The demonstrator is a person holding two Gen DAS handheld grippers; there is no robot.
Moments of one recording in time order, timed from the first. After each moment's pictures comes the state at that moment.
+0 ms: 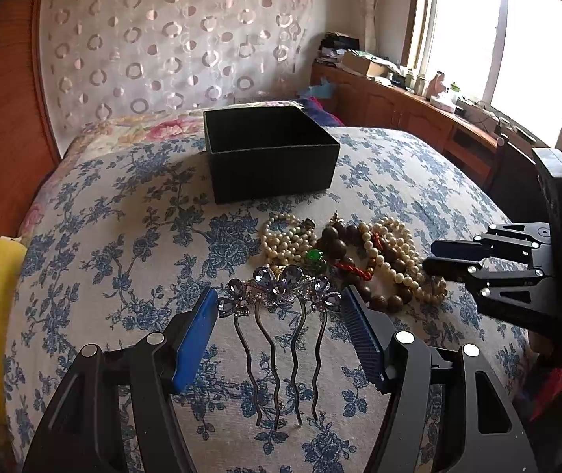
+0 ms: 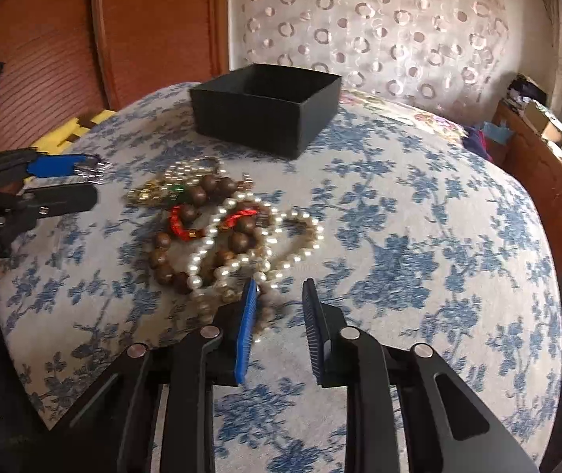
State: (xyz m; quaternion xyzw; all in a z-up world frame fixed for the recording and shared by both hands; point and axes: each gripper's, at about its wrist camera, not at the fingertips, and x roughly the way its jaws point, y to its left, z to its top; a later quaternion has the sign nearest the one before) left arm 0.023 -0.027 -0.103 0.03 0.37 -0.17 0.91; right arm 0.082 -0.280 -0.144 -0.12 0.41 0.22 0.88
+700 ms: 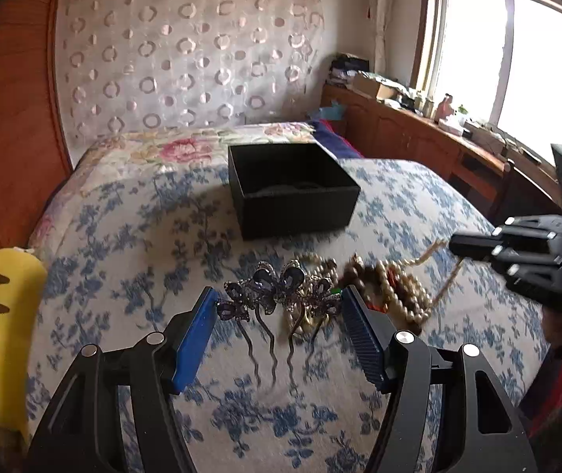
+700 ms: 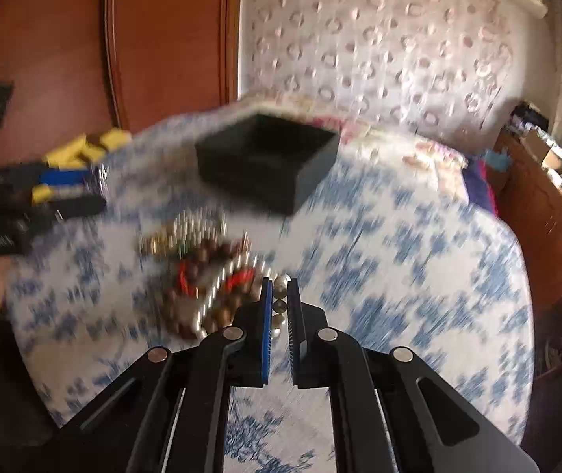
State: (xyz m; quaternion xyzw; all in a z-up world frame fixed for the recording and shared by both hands) left arm 0.035 -0.010 -0.076 0.01 0.34 -0.15 0.93; right arm 0.089 -0.279 -0.087 -0.13 0.35 0.23 0.90
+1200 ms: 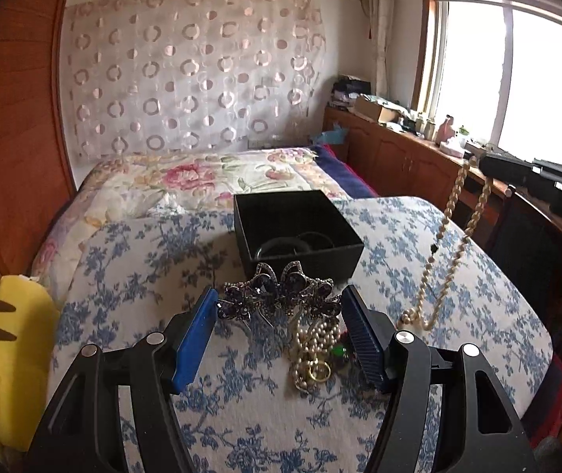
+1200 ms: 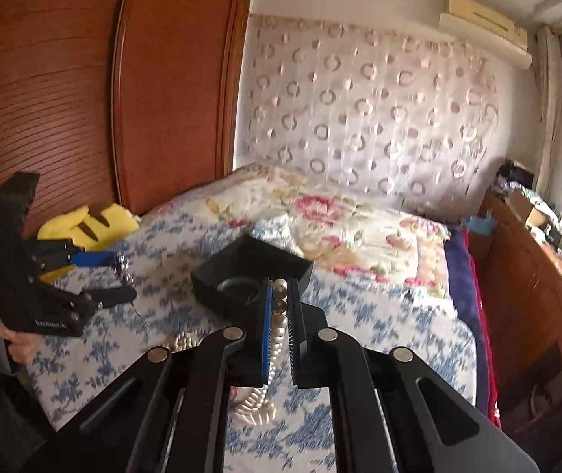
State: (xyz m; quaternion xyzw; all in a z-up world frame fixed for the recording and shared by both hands) left arm 0.053 -0.007 -0.043 0.01 0.30 -0.15 0.94; right arm 0.097 -0.282 0.020 -0.13 0.24 0.24 0.93
